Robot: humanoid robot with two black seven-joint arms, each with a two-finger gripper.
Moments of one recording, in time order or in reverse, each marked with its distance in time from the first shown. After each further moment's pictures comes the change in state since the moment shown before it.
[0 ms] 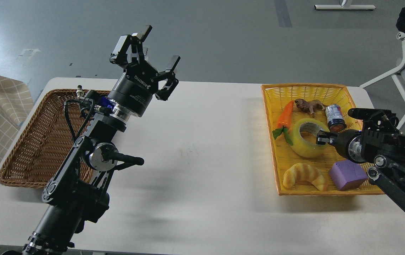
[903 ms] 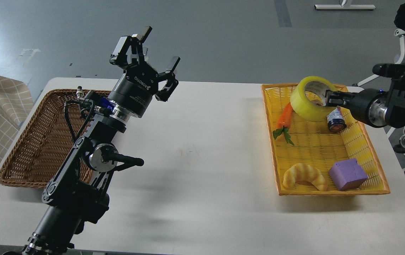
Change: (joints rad) left arm 0.005 0.000 0.000 -0.001 0.000 -0.002 0.000; right arm 0.155 -0.119 0.081 0.192 0.109 0.066 0.000
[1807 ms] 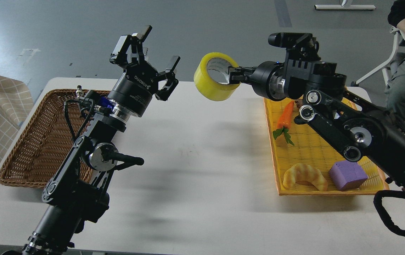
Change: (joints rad) left arm -0.005 0.000 -0.003 0.001 0.000 0.002 0.002; right arm 0.252 0.521 -0.167 -0.211 -0.015 0.000 -0.009
